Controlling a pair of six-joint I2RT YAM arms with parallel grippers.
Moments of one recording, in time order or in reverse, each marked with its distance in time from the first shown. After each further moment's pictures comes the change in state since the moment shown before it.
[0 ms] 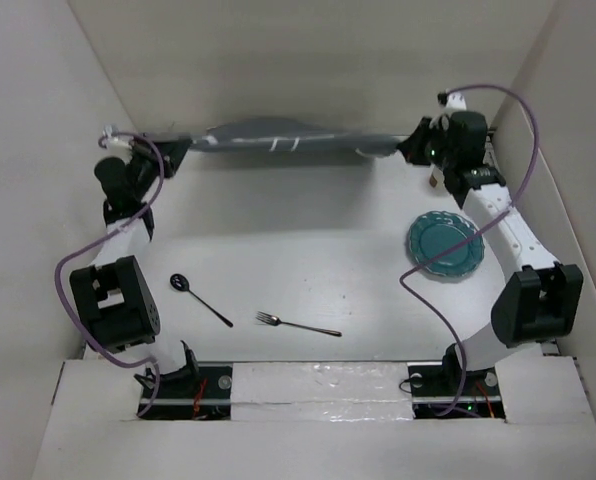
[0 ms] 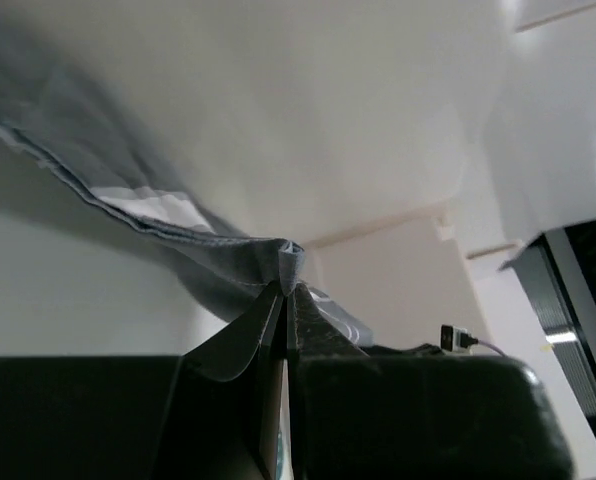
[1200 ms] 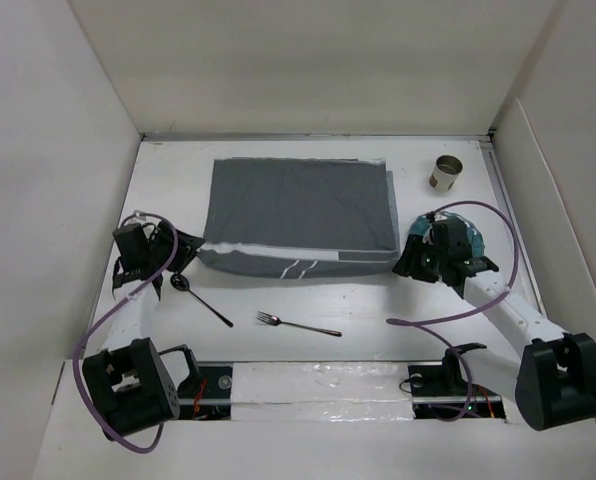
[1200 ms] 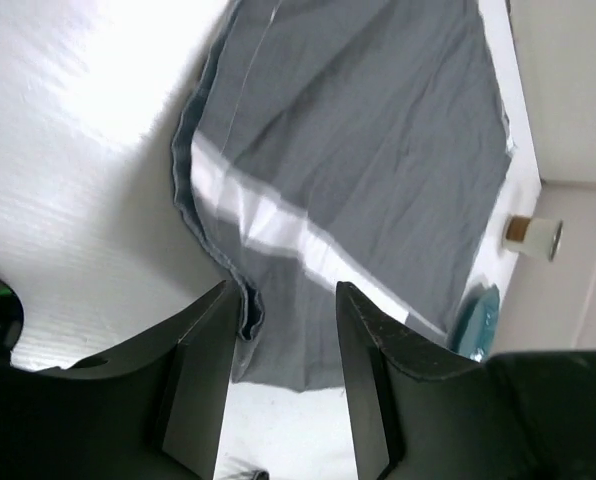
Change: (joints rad) left arm 0.053 -0.489 -0.544 -0.778 -0.146 0.565; right arm 0.071 -0.457 -0.881 -0.164 0.046 0.125
